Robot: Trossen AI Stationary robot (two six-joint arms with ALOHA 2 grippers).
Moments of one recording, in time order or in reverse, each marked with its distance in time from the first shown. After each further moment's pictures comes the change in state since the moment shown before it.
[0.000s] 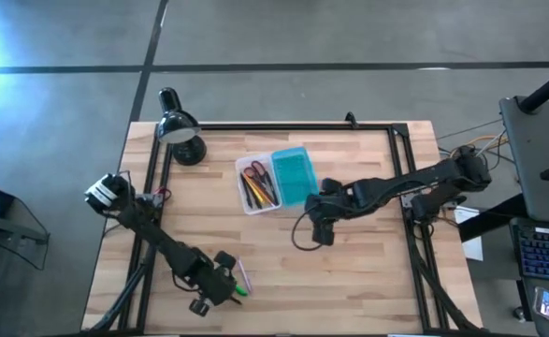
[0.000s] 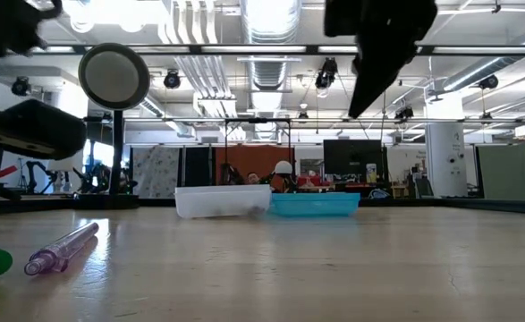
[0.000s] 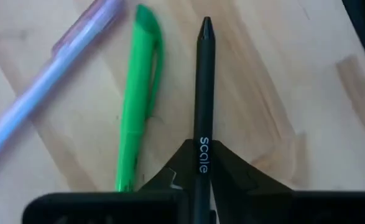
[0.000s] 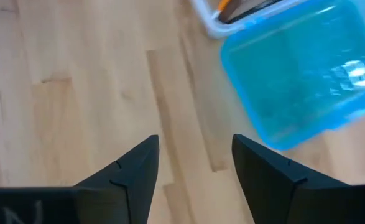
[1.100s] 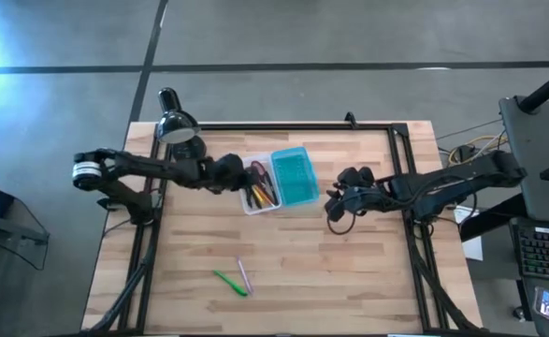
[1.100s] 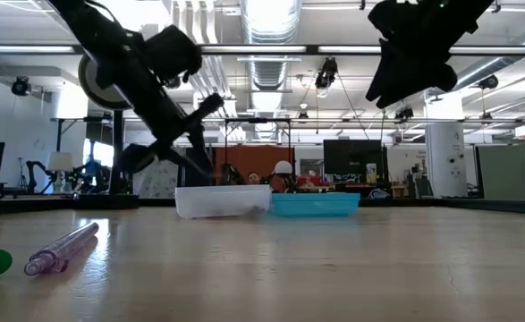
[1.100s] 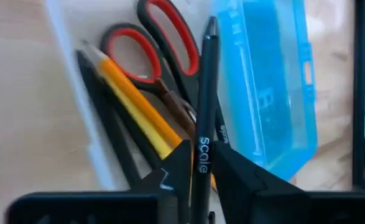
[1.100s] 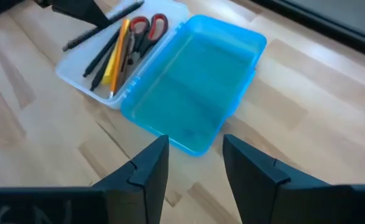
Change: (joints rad) left arm 0.942 -0.301 -0.206 0.279 -0.163 -1.058; right arm -0.002 -0.385 -0.346 0.179 0.368 0.472
